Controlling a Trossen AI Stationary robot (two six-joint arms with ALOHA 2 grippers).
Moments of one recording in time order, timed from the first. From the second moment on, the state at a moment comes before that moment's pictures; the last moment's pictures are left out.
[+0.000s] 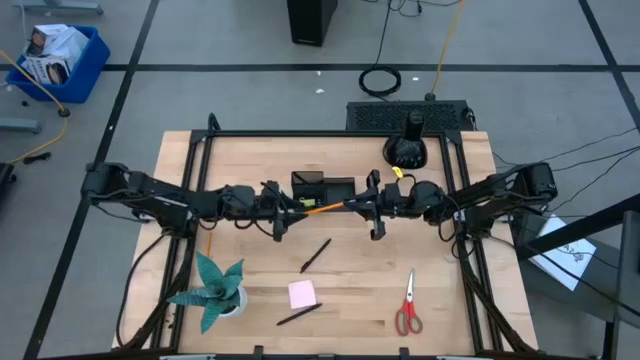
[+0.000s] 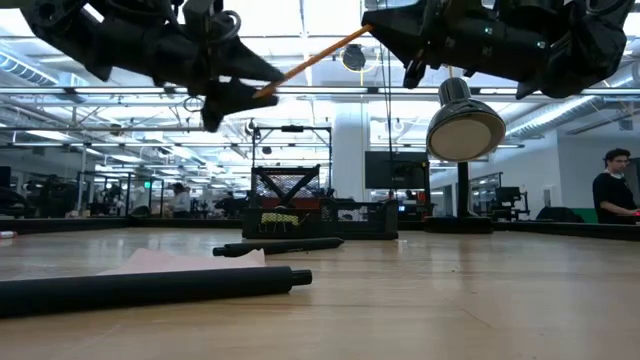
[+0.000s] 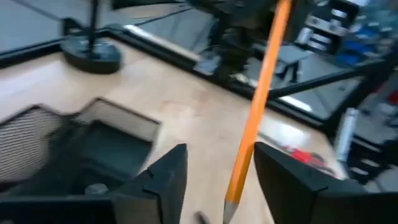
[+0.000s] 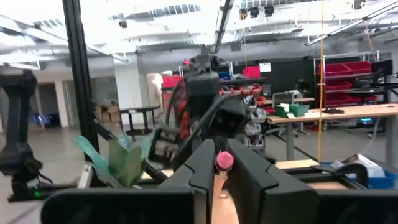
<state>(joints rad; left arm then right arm) -0.01 1.28 0.50 0.56 -0.09 -0.41 -0.01 1.46 0.43 1.30 -0.02 0.09</state>
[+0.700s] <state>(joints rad) 0.11 0.94 0.46 0.18 -0.32 -0.36 -0.05 1.46 0.57 0.99 0.11 -0.13</state>
